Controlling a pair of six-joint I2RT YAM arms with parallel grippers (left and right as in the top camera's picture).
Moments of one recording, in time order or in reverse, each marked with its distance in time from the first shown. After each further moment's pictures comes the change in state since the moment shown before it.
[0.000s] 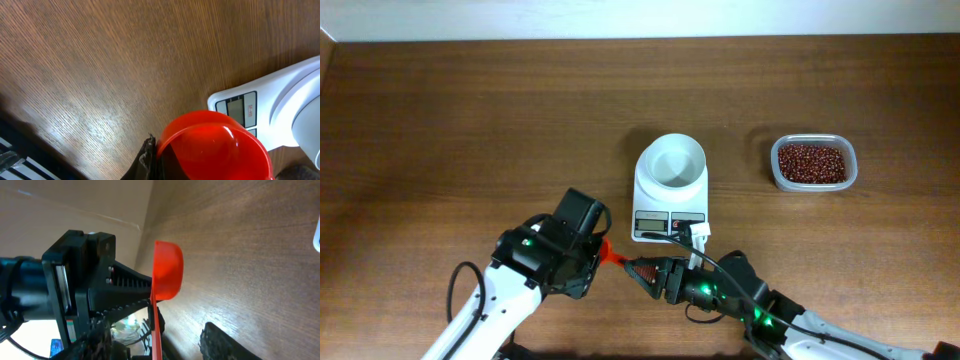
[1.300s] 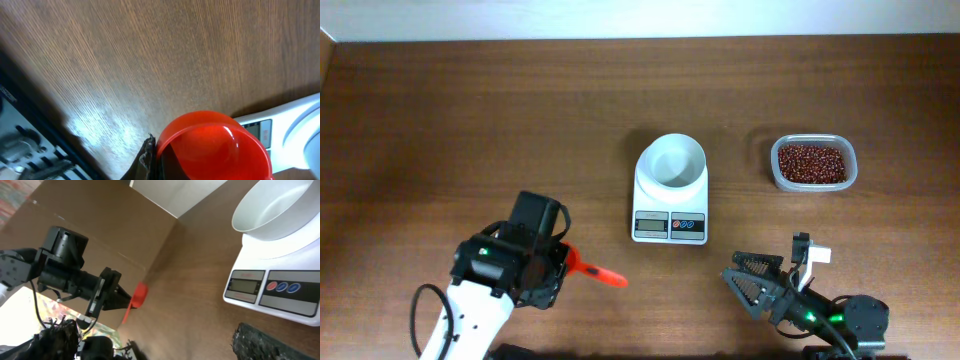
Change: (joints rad) left arm 0.220 -0.101 0.002 -0.174 0.006 0.174; right arm -0.908 -1.183 -0.238 -0.739 -0.723 -0.229
